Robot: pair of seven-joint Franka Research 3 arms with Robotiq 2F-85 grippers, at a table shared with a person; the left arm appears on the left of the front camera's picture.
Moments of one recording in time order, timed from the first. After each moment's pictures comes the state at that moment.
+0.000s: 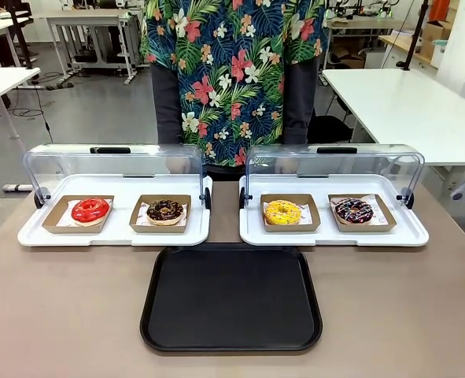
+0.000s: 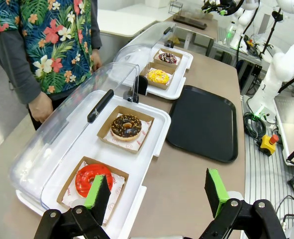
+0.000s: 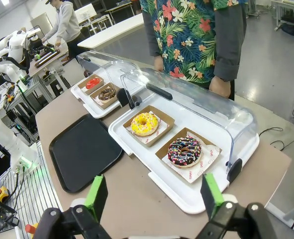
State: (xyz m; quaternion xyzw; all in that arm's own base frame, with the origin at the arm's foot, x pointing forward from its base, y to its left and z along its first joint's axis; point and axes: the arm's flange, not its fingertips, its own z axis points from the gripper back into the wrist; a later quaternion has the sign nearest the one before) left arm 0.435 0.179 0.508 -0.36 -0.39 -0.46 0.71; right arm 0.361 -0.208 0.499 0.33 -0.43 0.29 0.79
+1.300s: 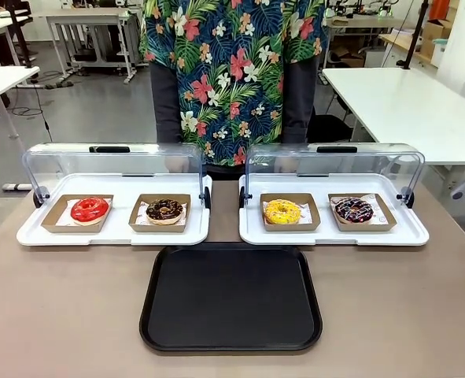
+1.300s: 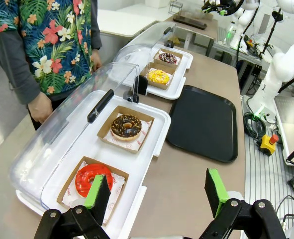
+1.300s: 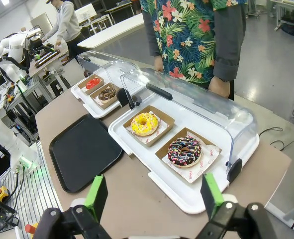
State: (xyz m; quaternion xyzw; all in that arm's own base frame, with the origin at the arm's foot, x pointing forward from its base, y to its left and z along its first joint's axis) left arm 0.435 0.179 0.508 -0.36 -0.39 -0.46 0.71; right arm 0.361 -0.208 0.499 0.33 -0.43 0.29 0.79
